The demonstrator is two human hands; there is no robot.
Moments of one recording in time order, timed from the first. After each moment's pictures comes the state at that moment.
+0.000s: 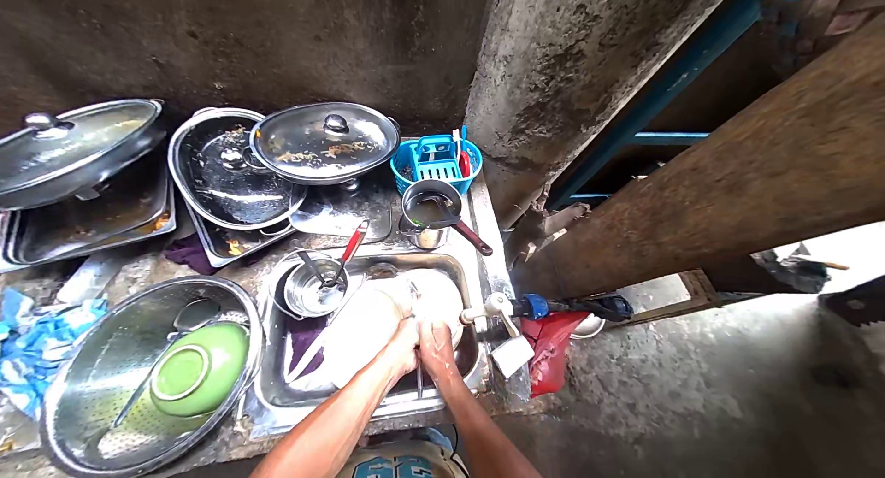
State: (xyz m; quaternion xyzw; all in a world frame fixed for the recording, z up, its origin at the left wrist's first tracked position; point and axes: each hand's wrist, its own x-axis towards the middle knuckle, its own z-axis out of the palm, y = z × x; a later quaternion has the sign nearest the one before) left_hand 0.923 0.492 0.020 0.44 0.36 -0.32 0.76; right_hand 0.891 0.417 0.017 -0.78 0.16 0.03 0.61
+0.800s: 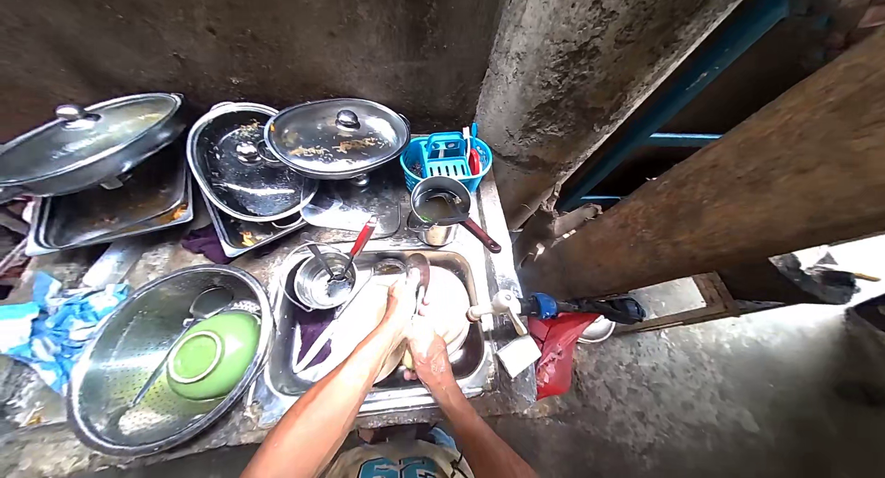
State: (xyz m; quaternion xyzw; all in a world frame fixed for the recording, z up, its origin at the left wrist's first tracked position) left_hand 0.975 0.505 0.025 0.61 0.23 -0.18 0.73; right_hand 0.872 0.437 0.023 -0.74 0.16 0.16 0.64
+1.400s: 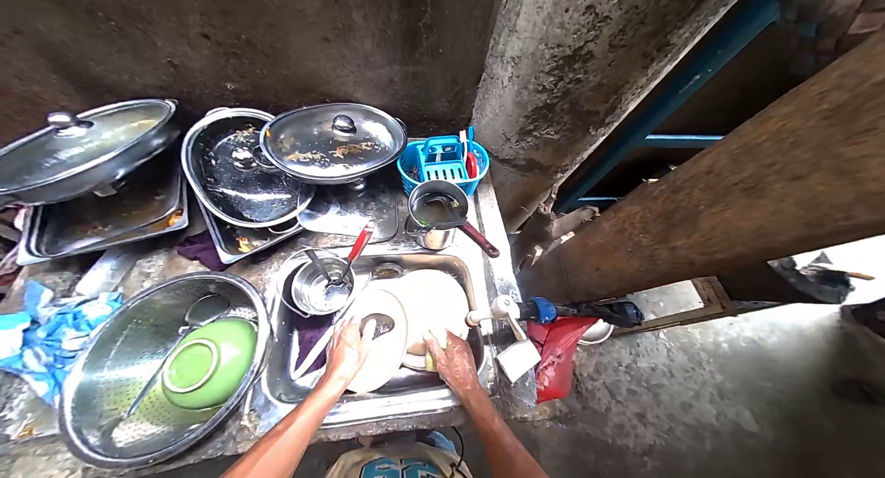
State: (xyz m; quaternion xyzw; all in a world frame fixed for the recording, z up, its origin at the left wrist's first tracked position) left_hand 0.918 0.615 -0.018 0.95 0.06 -0.14 0.27; right_hand 0.873 0.383 0.005 -0.88 0.13 0.18 0.42
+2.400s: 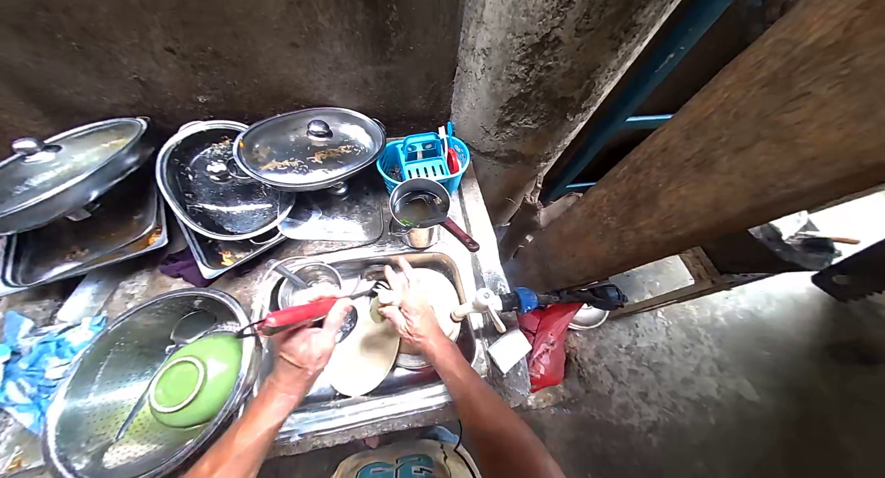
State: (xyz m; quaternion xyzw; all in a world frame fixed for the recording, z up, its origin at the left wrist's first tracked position) left_hand 0.936 0.607 0.106 0.75 -0.17 0.22 0.60; right_hand 0.948 0.413 0.020 -0.85 -0.15 -0.06 0.50
